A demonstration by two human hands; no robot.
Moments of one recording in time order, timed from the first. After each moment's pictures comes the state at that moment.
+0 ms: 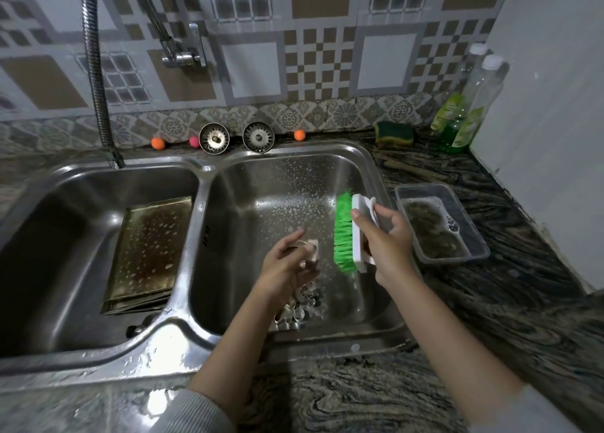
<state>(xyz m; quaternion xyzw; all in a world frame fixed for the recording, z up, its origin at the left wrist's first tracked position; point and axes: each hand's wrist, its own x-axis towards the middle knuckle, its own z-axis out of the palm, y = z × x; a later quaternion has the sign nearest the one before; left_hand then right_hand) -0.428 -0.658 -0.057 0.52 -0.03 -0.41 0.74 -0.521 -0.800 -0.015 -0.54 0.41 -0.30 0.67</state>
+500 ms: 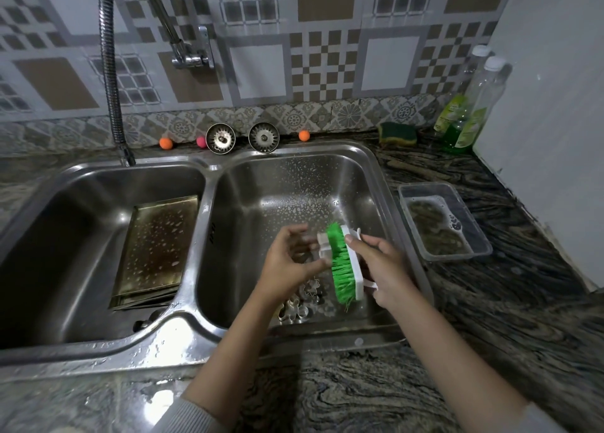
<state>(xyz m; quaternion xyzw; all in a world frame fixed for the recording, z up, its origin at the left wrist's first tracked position) -0.437 -0.644 -0.045 0.67 -0.22 -0.27 0.65 -0.536 -0.783 -0.046 -0.51 0.43 -0.15 0.73</state>
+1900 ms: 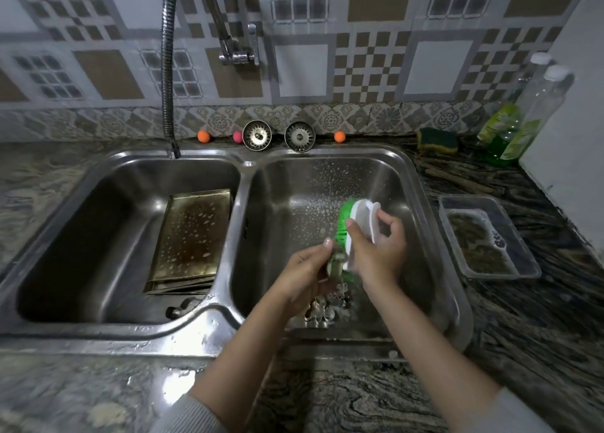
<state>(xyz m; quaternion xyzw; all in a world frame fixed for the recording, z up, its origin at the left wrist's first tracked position) -0.429 -0.621 -0.027 0.56 -0.08 -0.45 0.69 -0.479 -0.734 -0.024 -0.63 0.41 -0.35 0.56</state>
